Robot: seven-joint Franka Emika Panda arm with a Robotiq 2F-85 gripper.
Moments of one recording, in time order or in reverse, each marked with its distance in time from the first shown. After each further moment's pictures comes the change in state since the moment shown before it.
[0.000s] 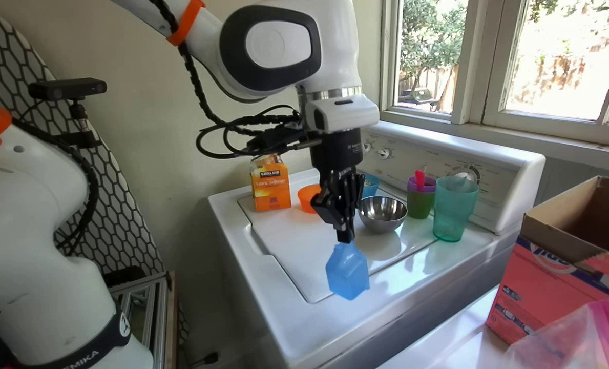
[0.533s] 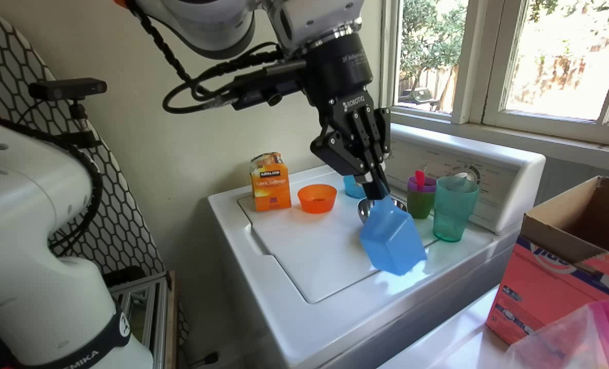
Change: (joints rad) arm -0.136 -0.245 -0.004 0.009 -0.090 0.000 0.066
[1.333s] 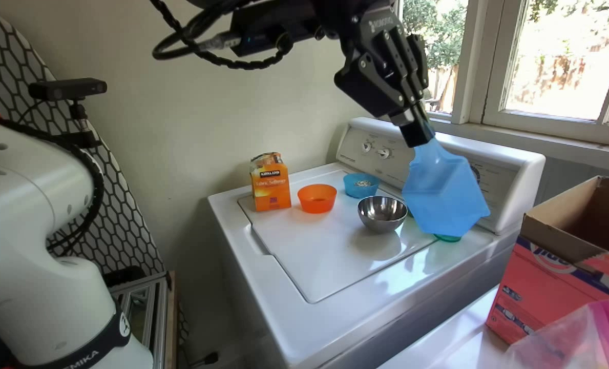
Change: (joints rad) arm -0.045 -0.018 -0.039 0.124 -0.007 -0.014 -0.089
